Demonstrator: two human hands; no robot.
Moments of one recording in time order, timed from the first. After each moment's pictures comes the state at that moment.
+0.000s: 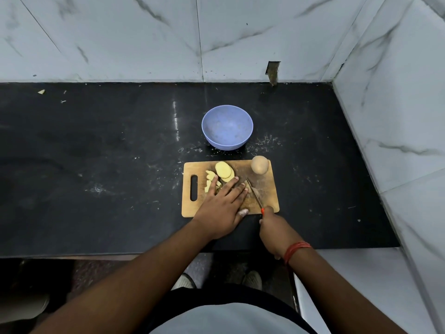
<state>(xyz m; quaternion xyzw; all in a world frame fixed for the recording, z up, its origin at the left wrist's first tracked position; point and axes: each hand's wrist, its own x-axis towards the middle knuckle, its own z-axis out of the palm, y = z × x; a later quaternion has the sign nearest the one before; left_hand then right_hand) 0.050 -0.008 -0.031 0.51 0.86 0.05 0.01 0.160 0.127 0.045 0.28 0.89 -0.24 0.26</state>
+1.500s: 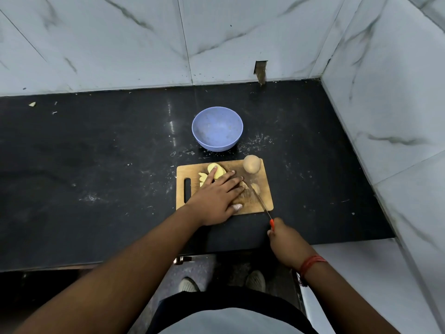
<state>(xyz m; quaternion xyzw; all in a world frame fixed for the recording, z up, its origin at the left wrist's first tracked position) 0.017 0.003 -0.008 0.57 0.82 0.01 0.08 0.200 0.149 0.039 0.30 0.86 -0.31 0.26</state>
